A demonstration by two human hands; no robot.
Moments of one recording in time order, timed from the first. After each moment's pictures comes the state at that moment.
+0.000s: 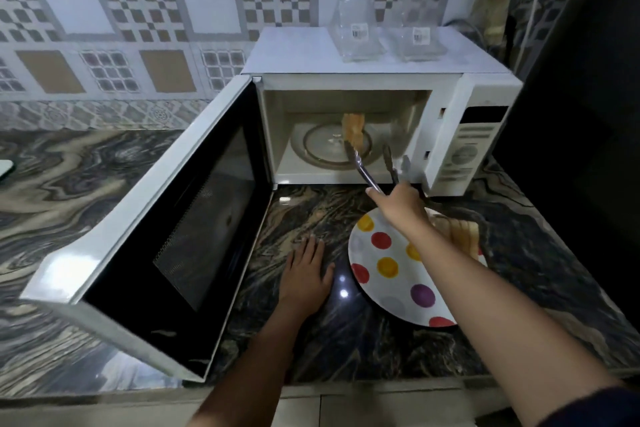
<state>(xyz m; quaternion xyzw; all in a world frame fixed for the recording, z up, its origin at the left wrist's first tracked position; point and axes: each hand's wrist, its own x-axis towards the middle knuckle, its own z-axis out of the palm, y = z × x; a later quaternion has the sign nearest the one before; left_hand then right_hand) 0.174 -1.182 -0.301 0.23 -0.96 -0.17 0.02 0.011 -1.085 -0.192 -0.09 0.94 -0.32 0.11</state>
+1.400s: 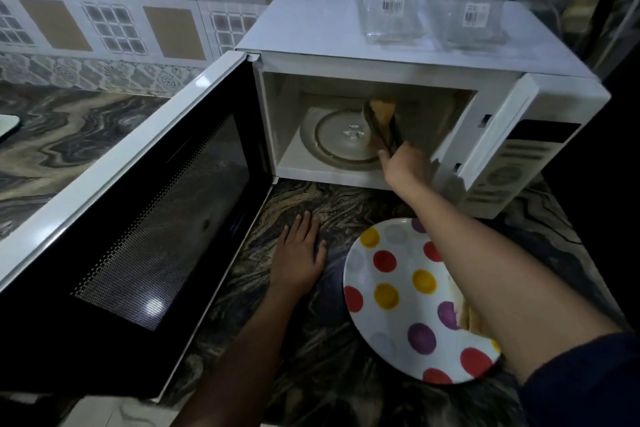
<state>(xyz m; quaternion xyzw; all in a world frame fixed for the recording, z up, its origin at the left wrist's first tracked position) 0.118 -1.209 -0.304 0.30 -0.94 -0.17 0.07 -0.074 -1.148 -0.177 -0.16 0.95 -0.25 0.06</state>
